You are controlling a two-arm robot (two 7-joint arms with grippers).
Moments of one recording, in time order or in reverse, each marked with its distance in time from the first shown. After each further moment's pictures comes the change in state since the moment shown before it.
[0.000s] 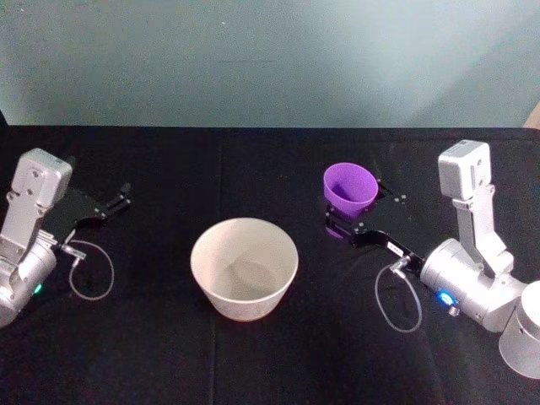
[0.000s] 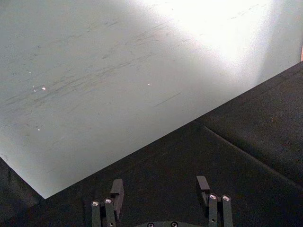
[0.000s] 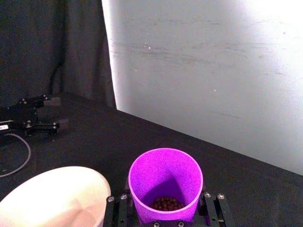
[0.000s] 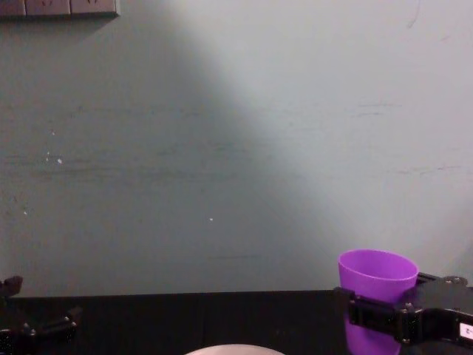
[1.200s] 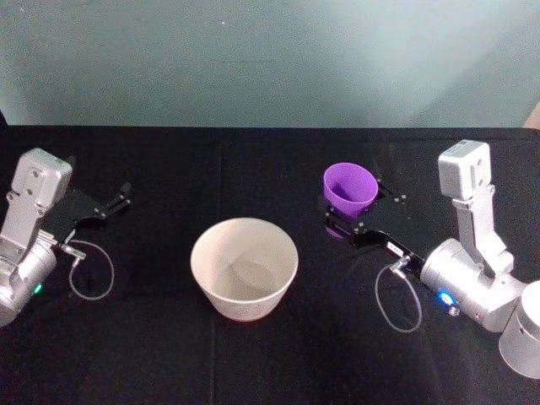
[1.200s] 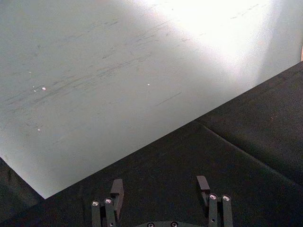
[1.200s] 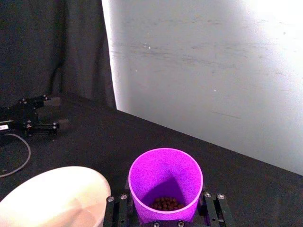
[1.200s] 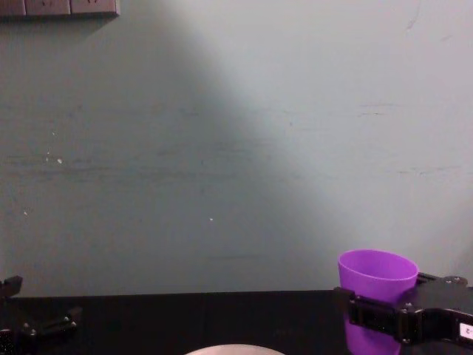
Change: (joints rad) left arm 0.000 0.000 0.000 0.000 0.000 0.000 0.000; right arm 0.000 0.000 0.000 0.000 0.000 0.000 0.000
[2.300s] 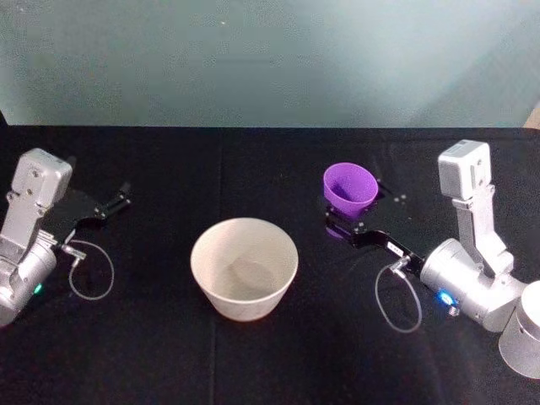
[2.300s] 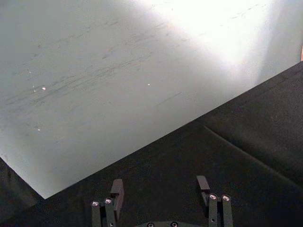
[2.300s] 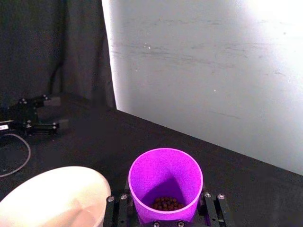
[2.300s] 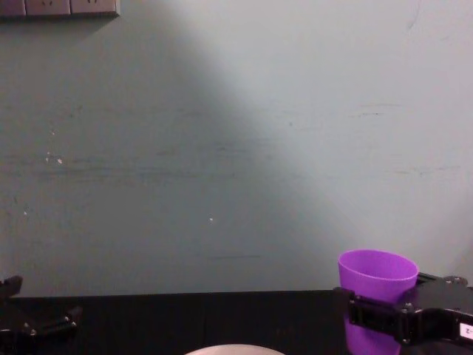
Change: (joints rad) left arm 0.000 0.000 0.000 0.000 0.000 0.000 0.000; right arm 0.000 0.000 0.000 0.000 0.000 0.000 0.000
